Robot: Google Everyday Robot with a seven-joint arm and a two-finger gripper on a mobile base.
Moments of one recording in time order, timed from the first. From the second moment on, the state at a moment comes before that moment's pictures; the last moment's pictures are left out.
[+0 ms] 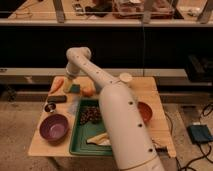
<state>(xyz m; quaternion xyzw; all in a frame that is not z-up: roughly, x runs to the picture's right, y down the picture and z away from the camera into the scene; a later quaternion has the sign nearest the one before) -0.242 -0.042 0.946 -0.29 -0.22 0.06 0.93</state>
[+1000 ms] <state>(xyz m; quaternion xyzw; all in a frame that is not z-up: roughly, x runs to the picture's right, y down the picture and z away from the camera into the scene) -0.219 -0.006 0.990 -0.28 -0.15 0.13 0.94</state>
